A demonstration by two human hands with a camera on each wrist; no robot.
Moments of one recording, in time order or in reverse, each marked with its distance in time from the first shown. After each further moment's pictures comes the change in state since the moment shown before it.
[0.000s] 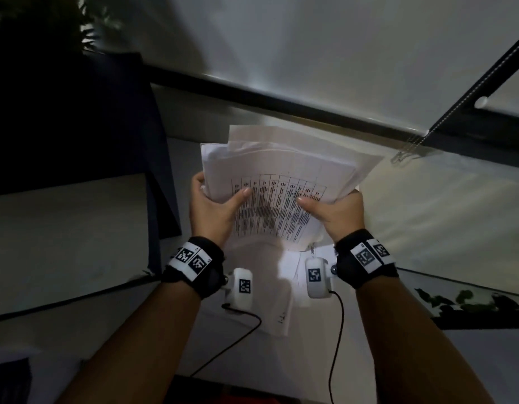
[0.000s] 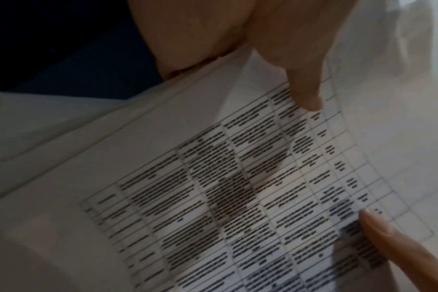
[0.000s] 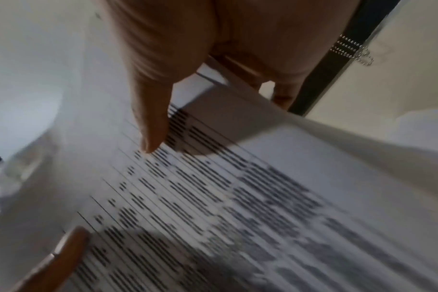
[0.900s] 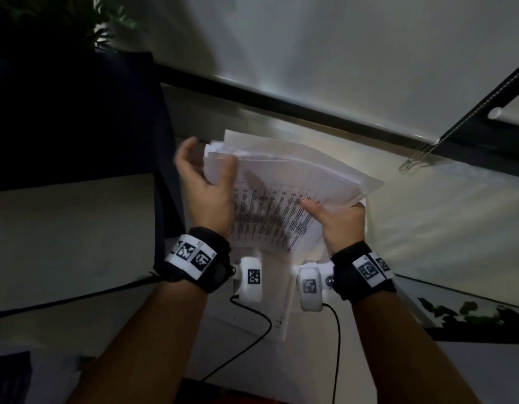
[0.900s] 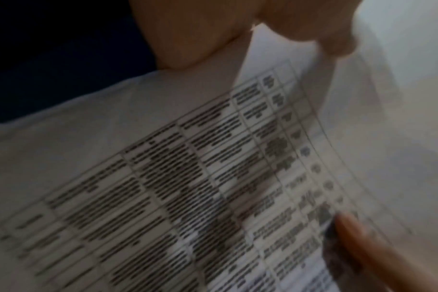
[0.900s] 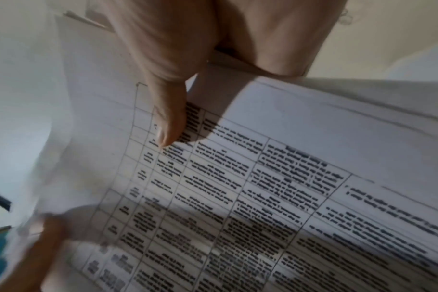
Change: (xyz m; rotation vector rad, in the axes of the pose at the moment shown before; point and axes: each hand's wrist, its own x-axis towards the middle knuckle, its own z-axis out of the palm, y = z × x) left_hand 0.006 0.047 0.005 -0.067 0.131 0.245; right_hand -0.009 -0.004 0.019 0.093 0.069 -0.001
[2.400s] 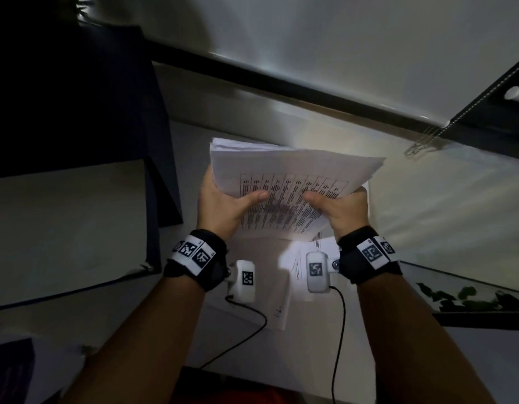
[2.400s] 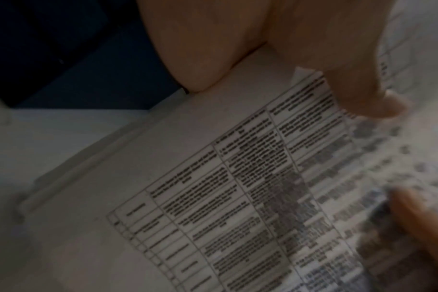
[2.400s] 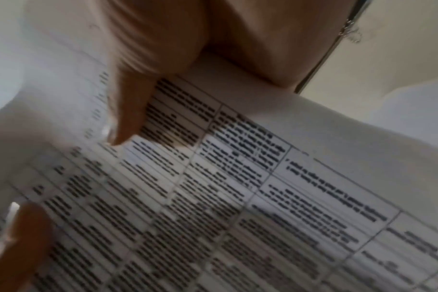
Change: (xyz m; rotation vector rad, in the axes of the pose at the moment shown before) left_hand -0.013 -0.046 -0.008 0.070 -0.273 -0.237; right_hand 0.016 0.013 -0.009 0.035 -0.073 0.045
